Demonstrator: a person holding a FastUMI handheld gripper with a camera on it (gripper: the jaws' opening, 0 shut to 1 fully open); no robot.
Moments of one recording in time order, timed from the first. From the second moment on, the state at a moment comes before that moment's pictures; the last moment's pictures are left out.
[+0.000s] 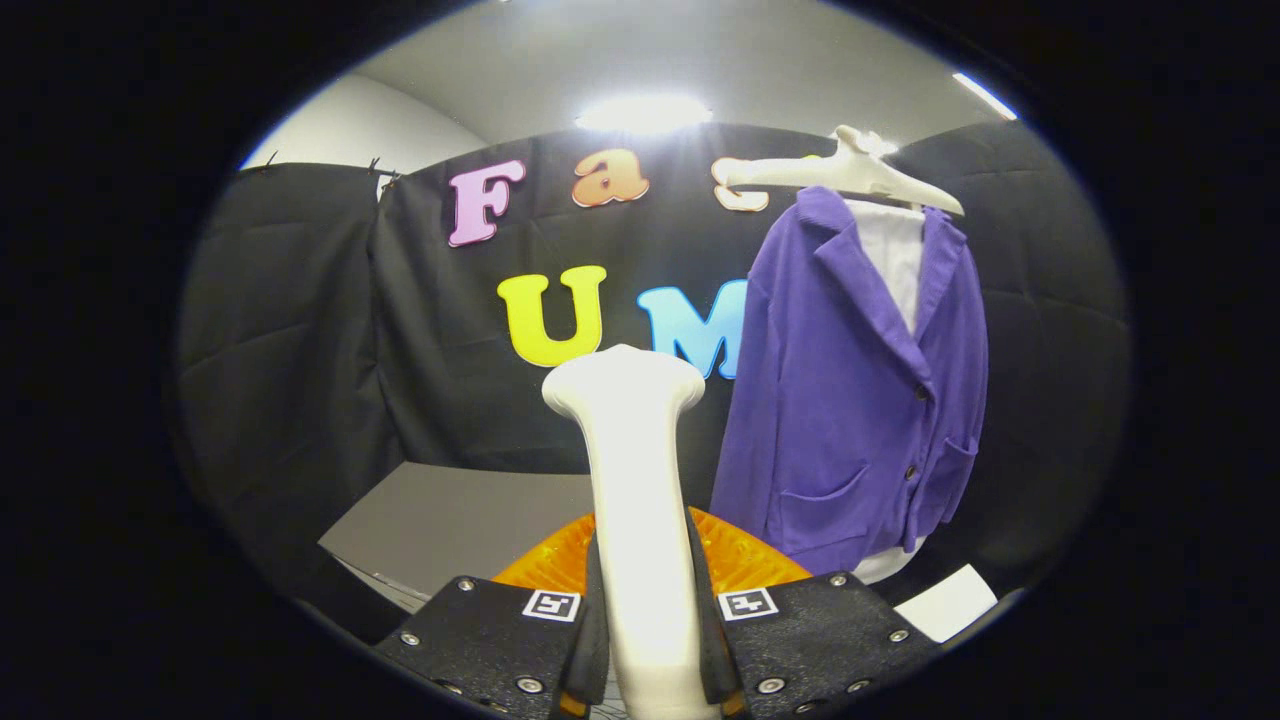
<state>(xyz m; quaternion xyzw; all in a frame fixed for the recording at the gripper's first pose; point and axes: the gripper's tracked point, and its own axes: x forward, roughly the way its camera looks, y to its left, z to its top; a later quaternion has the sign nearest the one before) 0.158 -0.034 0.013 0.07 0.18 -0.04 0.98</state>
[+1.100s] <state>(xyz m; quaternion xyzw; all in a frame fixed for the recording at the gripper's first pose) 0.202 -0.210 0.060 0.06 0.13 -0.22 0.97</state>
